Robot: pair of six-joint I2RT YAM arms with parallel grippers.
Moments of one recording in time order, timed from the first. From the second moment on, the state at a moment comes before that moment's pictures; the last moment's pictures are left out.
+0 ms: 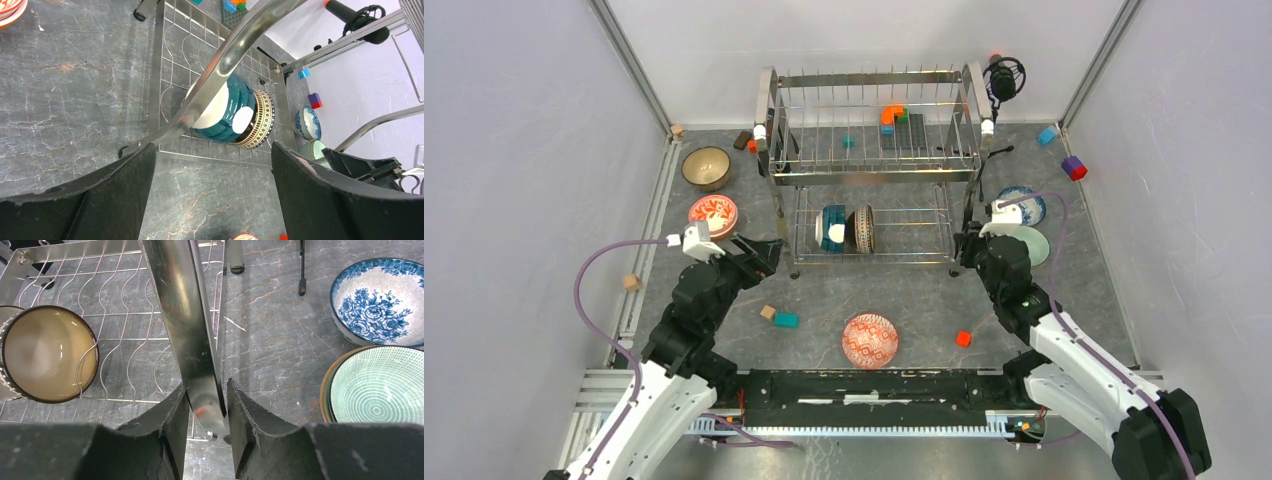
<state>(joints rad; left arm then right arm) -0.45 0.44 0.48 -0.26 -0.21 -0.81 0.44 0.83 0.40 0.13 0.30 0.28</state>
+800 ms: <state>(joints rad) -0.45 0.33 0.44 -0.38 -0.22 -0.82 0.39 0.94 0.50 0.13 0.34 0.25</state>
